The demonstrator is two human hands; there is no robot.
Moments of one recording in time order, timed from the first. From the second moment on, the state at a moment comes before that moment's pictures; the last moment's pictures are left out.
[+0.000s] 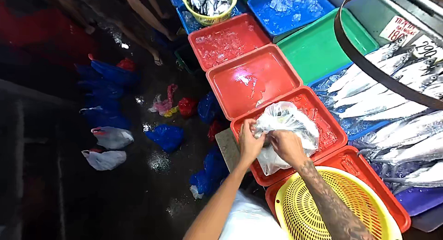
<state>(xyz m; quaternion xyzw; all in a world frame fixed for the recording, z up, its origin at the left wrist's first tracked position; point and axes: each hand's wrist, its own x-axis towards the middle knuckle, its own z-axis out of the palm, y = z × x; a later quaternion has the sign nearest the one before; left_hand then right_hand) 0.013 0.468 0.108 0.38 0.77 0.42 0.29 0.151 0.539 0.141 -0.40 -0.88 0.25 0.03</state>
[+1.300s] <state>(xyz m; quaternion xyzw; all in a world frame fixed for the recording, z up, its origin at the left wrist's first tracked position) -0.037 0.409 0.031 0.25 0.85 0.32 0.33 0.268 0.674 0.101 -0.79 -0.59 0.14 0.10</state>
